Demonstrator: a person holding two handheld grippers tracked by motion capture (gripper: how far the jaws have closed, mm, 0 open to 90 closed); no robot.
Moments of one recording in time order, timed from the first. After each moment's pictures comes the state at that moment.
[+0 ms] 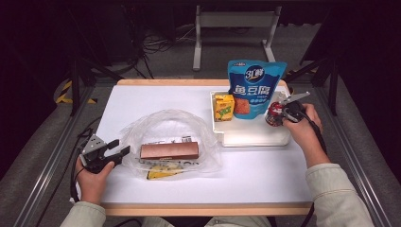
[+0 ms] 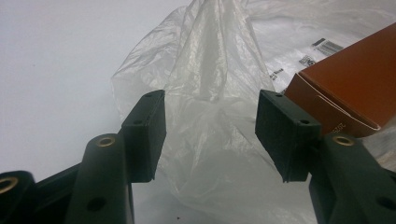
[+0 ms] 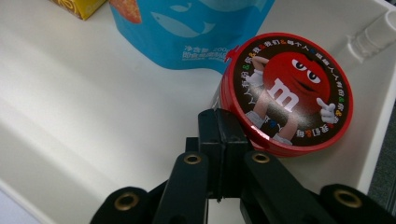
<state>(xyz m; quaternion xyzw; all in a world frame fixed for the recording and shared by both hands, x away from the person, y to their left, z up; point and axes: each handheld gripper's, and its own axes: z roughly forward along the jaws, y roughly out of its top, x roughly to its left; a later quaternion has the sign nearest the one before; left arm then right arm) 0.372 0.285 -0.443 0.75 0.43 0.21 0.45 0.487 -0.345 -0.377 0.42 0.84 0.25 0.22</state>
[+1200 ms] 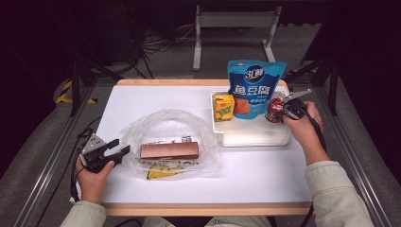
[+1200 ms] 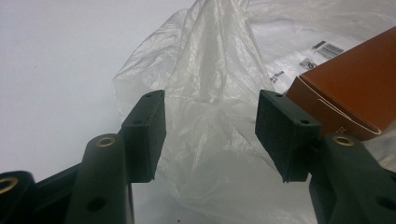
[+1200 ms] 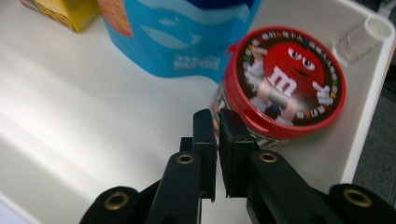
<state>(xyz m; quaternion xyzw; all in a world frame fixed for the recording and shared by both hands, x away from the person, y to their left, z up) 0.373 0.285 -0.442 0.75 0.44 0.21 0.45 0.490 -0.346 -0.370 0.44 0.83 0.26 0.22</state>
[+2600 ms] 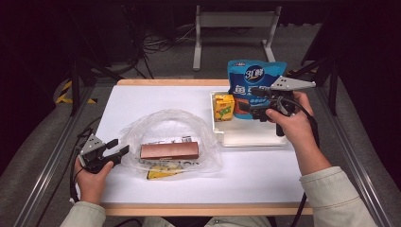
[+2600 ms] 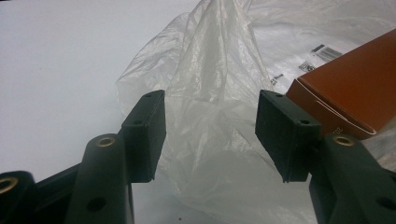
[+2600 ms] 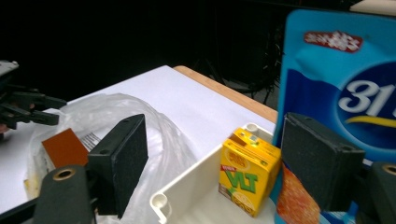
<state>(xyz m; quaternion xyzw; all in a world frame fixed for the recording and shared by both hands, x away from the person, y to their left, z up) 0.369 0.287 -0.441 0.74 0.44 0.22 0.46 0.432 -0.249 -0.277 0.30 0.76 0.53 0.21</state>
